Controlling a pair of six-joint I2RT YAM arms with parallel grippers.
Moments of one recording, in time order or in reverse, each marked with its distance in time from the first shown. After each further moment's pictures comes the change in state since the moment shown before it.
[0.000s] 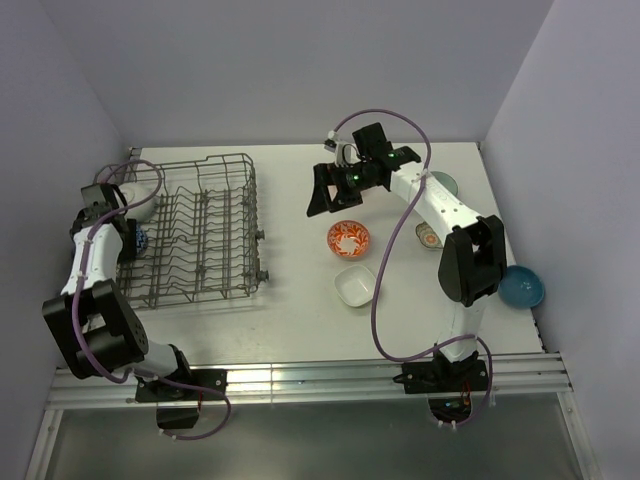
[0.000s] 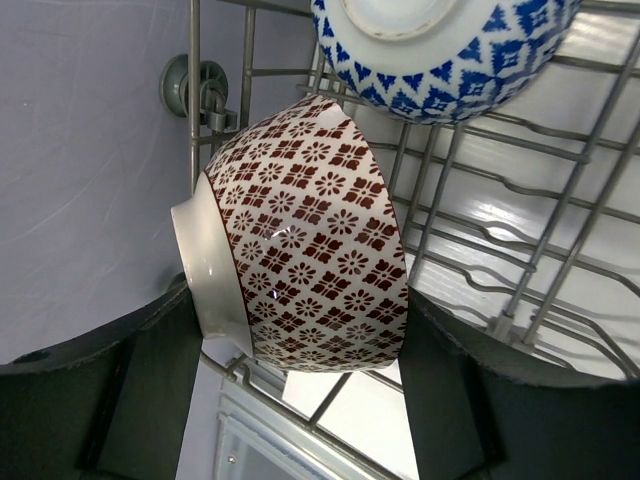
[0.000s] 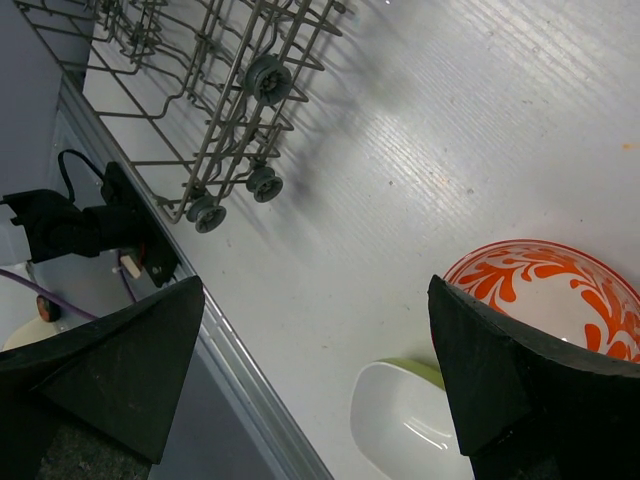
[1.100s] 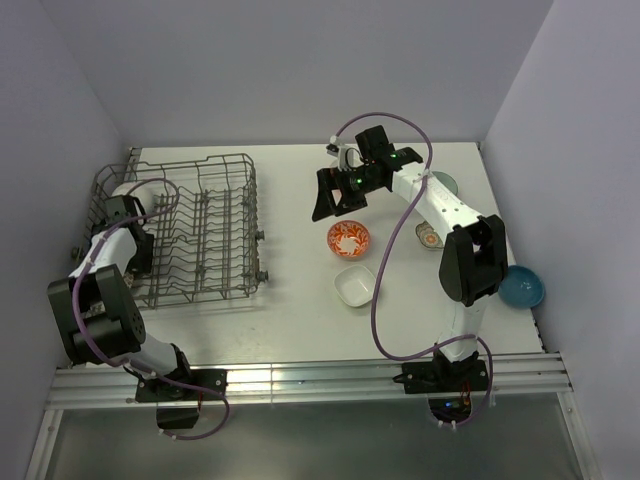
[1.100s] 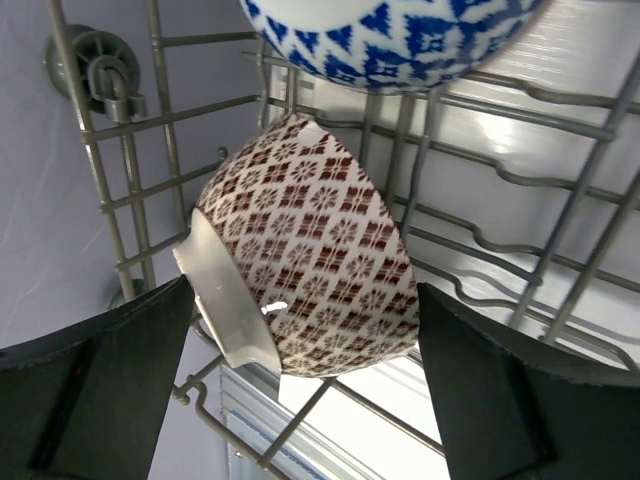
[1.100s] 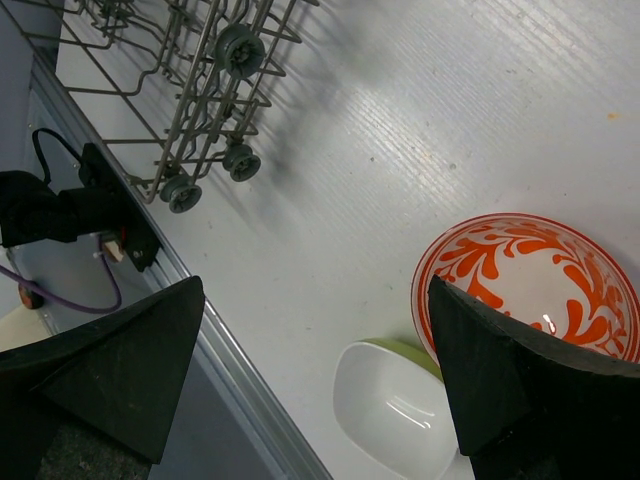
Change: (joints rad) left arm -0.064 0.081 -0.123 0.113 -0.107 0.018; right arm -0.018 -0.002 -0.018 -0.044 0.005 -0.061
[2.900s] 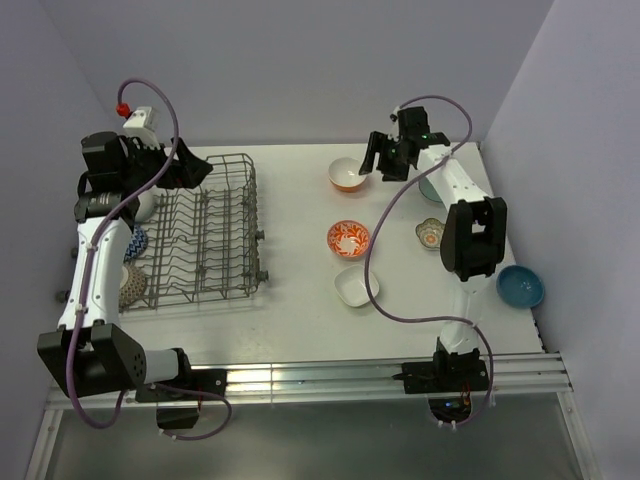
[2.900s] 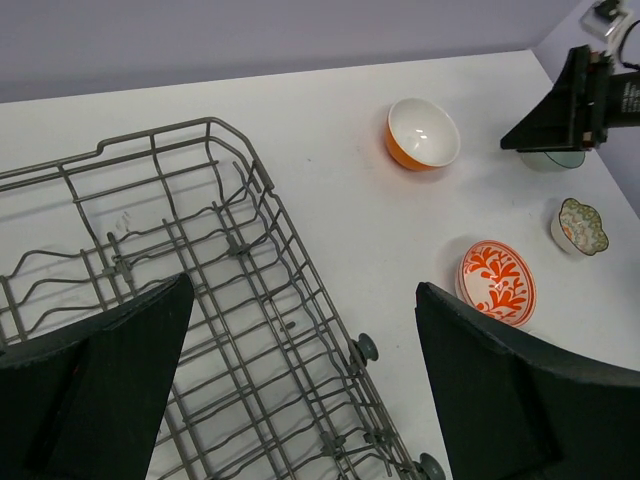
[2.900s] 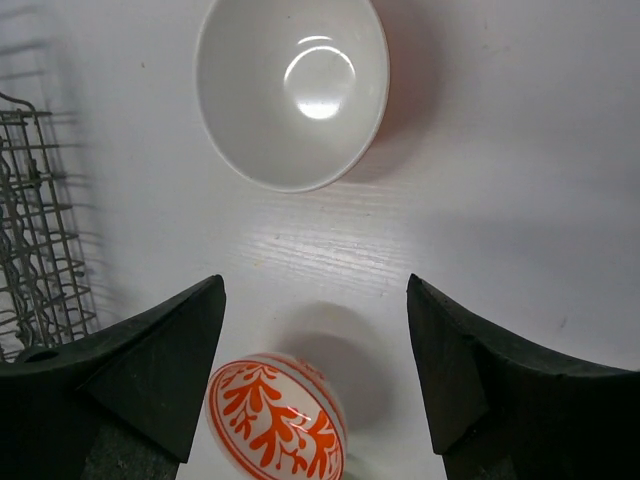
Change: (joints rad) left arm -0.182 -0.203 0.370 0.162 1.122 -0.484; right arm -0.243 0.182 0.179 0.131 0.418 0.252
